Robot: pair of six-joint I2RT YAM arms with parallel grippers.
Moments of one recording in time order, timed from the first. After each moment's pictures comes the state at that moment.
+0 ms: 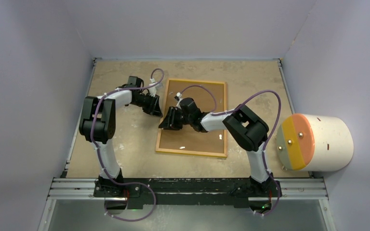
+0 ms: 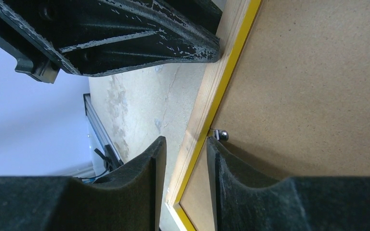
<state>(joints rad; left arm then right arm) -0.14 1.97 1.25 -0.47 0.78 0.28 0.78 2.06 1.12 0.37 -0.41 0.96</state>
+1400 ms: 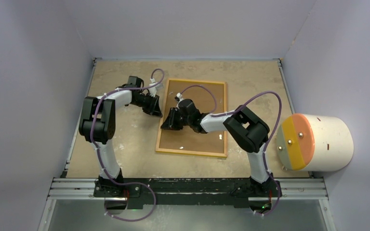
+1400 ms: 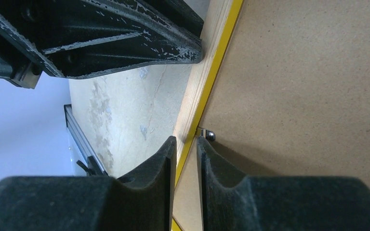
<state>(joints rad) -0.14 1.96 1.25 -0.48 0.78 0.30 0.80 2.04 1.11 0.33 -0.31 0.92</state>
